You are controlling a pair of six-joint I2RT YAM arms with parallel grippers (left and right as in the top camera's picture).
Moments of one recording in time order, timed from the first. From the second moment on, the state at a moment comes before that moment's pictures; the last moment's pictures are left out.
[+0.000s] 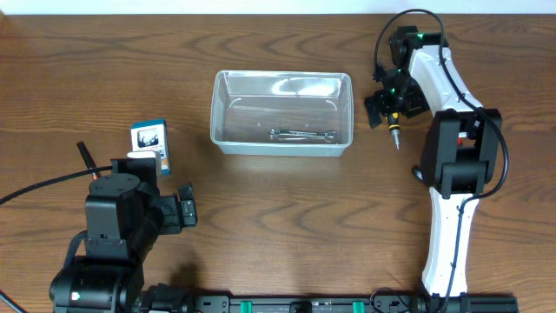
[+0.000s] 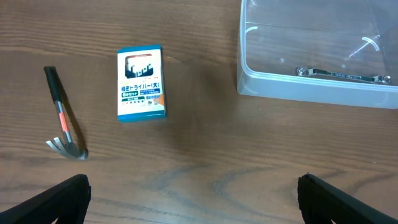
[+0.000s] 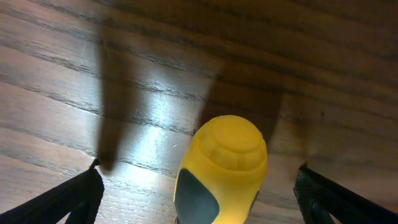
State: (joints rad) left arm -0.10 0.70 0.96 -1.07 -0.05 -0.12; right arm 0.06 2.45 2.07 -1.29 0.00 -0.20
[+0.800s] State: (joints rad) left arm -0.10 0.70 0.96 -1.07 -0.05 -0.12; right arm 0.06 2.45 2.07 -1.28 0.00 -0.22
